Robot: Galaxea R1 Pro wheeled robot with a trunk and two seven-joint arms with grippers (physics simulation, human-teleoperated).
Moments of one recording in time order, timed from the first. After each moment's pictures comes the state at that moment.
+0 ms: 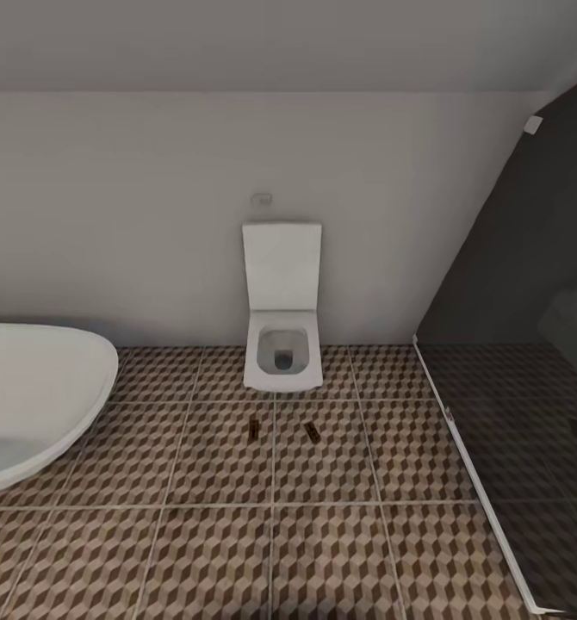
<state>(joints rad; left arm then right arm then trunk) -0.24 0.01 -0.79 0.04 0.76 -0.46 0.16 -0.23 0.00 -0.11 -0.07 0.36 -0.59 0.04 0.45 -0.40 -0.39</state>
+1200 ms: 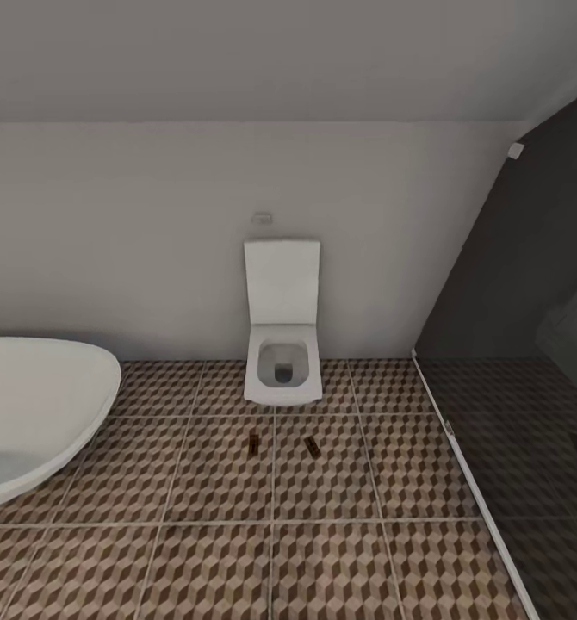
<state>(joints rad) -0.21 0.01 -0.79 0.04 0.85 -0.46 0.16 -0.23 0.00 -0.11 -0.04 0.26 -0.38 0.05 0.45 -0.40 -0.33</state>
